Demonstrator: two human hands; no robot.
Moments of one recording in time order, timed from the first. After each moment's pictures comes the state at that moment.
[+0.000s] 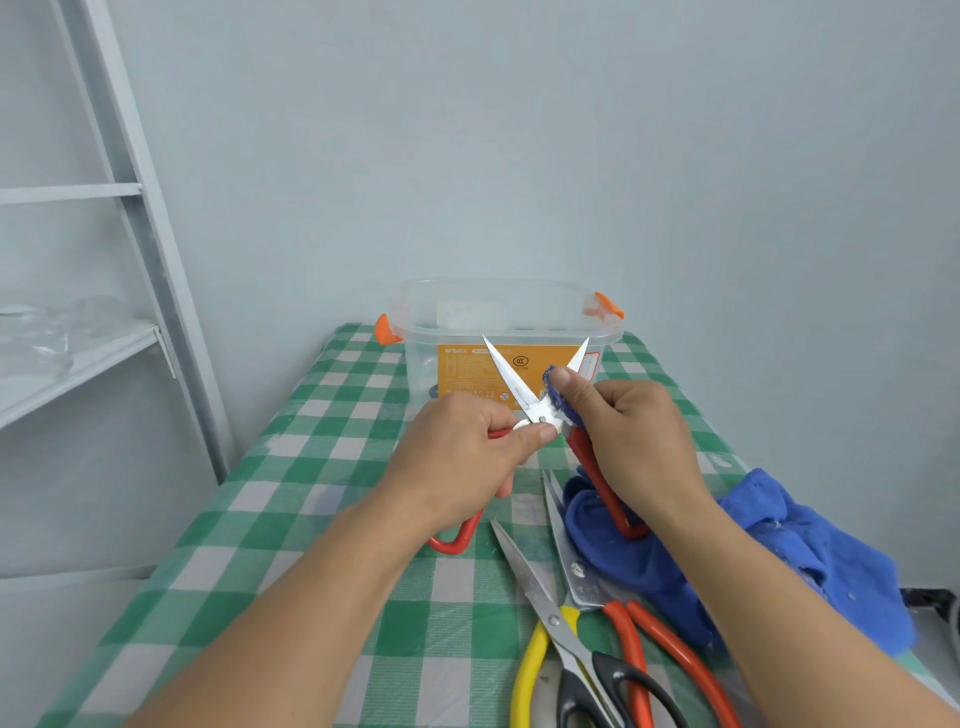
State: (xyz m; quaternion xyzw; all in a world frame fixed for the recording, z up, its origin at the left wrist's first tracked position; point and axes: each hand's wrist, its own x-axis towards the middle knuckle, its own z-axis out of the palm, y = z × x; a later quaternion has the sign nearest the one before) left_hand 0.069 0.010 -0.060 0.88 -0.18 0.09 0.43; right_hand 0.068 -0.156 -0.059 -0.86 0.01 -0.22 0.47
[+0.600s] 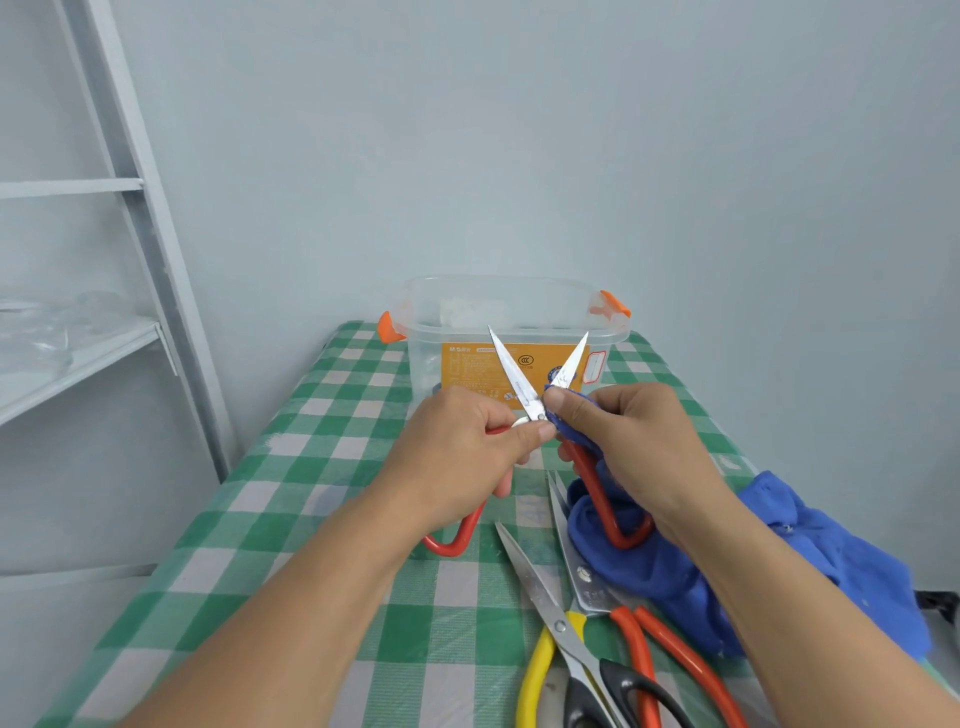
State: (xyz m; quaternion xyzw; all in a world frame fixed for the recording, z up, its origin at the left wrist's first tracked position) left_hand 0.075 0.015 -0.058 0.87 -0.17 0.07 0.46; right_hand 0.064 -0.157 -0.054 -0.80 -0.04 -0.14 0.59
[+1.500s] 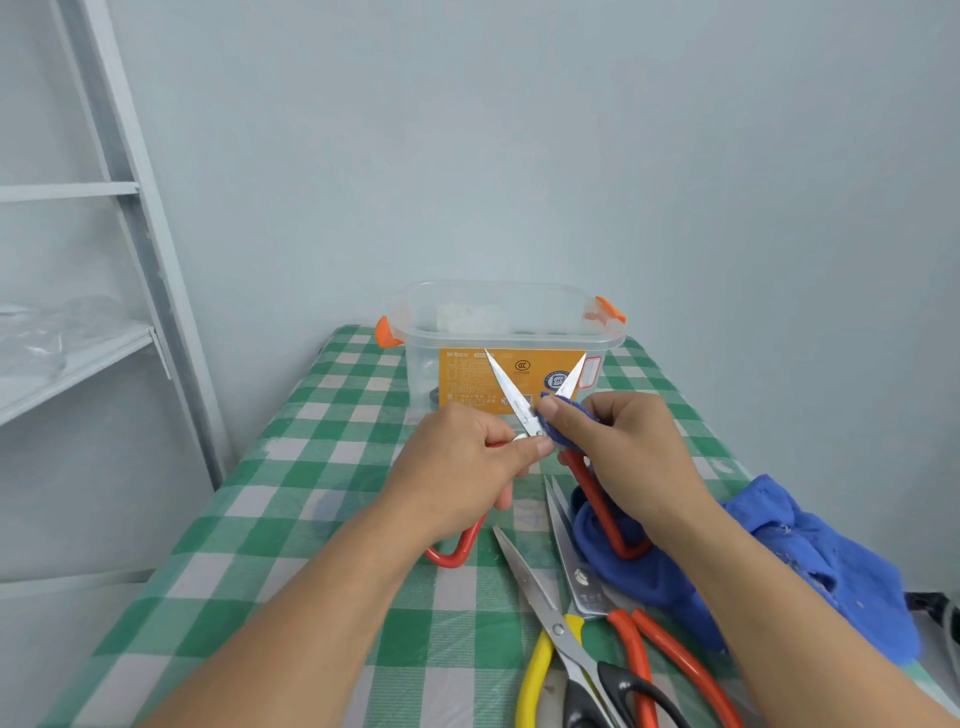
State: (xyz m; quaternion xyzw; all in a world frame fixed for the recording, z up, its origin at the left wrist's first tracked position) left_hand 0.075 0.012 -0.067 0.87 -0.16 0.05 0.46; right_hand 0.068 -0.156 -0.064 -0.82 -0.03 -0.17 0.54
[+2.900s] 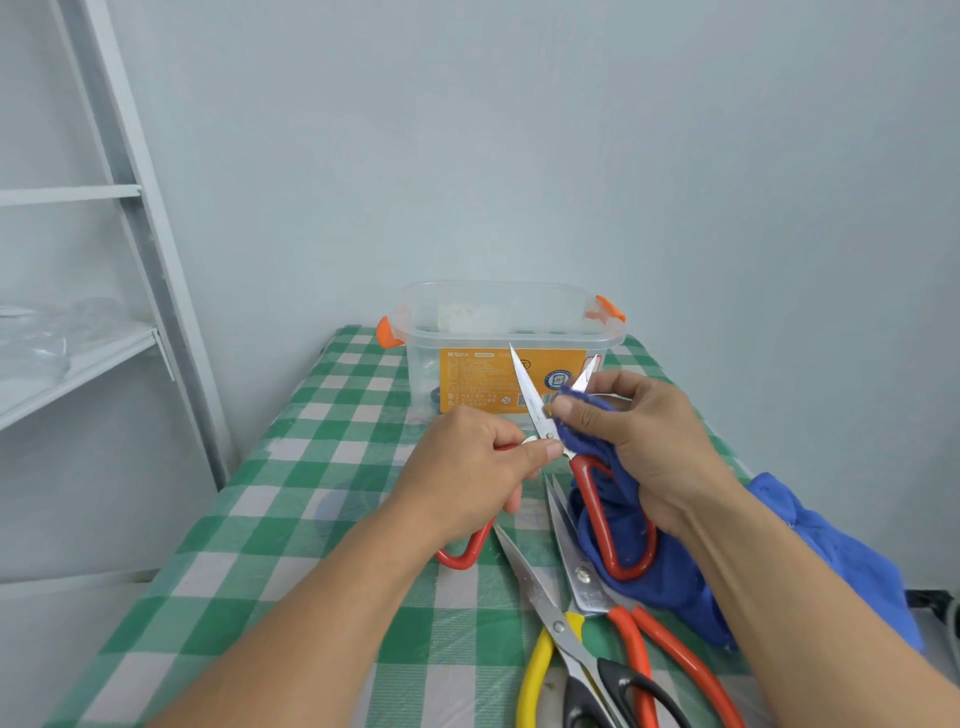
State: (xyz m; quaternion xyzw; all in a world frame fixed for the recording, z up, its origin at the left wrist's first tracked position) left_hand 0.076 0.009 -0.073 0.86 -0.18 0.06 0.47; right_hand 0.075 -0.164 -0.056 -0.68 0.00 -0.11 0.73
